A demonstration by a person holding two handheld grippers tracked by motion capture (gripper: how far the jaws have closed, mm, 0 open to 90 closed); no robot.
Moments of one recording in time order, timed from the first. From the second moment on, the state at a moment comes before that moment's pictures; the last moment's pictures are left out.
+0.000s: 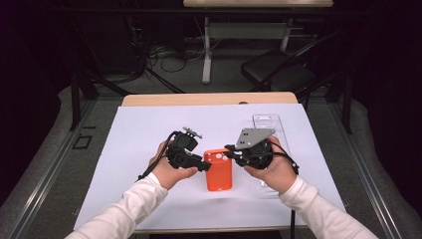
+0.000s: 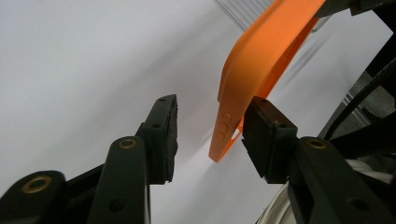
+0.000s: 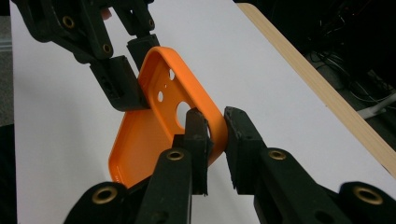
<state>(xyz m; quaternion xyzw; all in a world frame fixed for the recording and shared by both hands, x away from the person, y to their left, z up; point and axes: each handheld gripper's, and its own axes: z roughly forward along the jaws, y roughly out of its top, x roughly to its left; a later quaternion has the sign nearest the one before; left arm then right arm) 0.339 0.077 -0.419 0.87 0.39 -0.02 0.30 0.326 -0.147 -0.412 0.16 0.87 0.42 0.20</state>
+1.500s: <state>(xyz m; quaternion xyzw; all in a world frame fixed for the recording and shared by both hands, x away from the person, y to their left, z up) 0.330 0.098 -0.415 0.86 0.34 0.05 0.37 0.358 -0.194 -0.390 0.11 0.84 0.47 0.24</state>
